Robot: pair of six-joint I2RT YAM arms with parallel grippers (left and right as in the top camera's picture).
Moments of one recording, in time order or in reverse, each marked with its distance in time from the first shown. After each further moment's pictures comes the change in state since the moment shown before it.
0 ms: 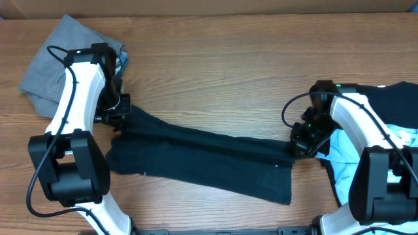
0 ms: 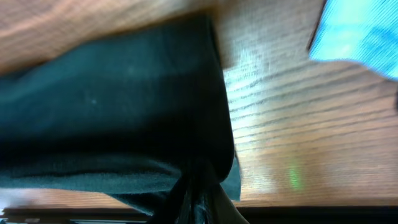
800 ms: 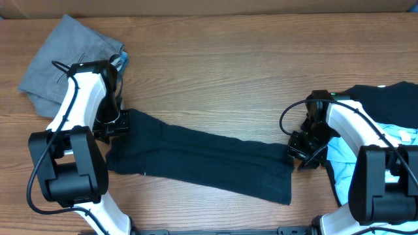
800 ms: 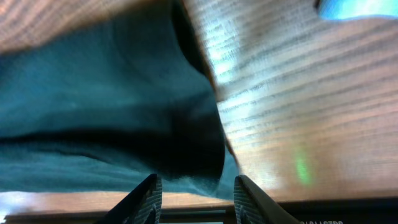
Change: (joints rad) left arm 0.021 0.000 -0.156 0.031 -0.030 0.000; right arm 0.006 0.000 -0.080 0.040 -0.004 0.064
